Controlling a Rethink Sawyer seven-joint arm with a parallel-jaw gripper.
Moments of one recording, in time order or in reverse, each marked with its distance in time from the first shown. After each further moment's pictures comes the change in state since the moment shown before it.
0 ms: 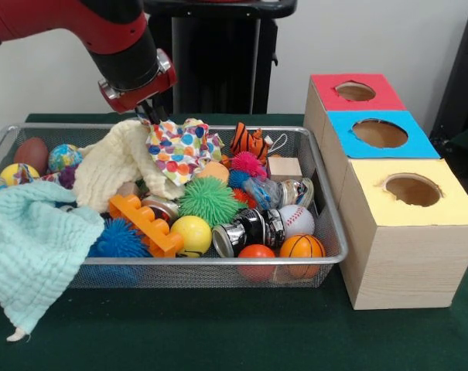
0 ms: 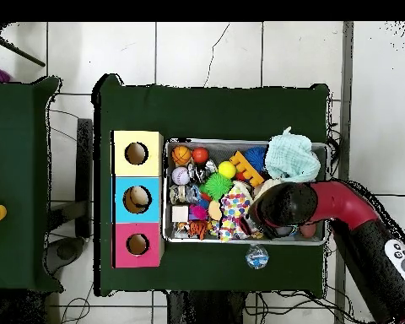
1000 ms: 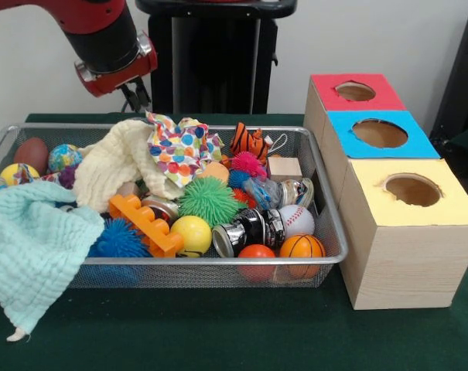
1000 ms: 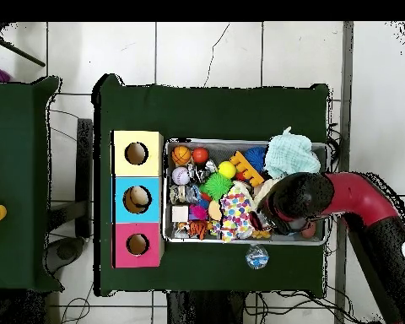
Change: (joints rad) arm 0.000 -0.053 0.012 -0.061 0.038 0.118 0.000
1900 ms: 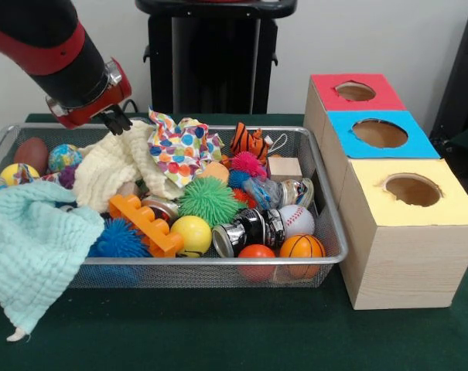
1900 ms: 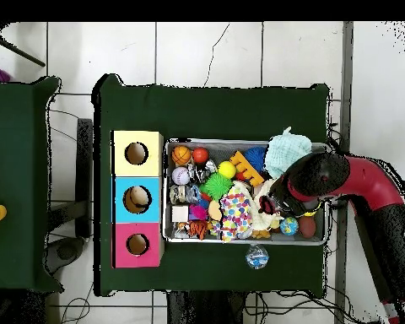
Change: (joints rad) arm 0.001 0.148 -0.001 -0.212 -0.006 0.135 -0.121
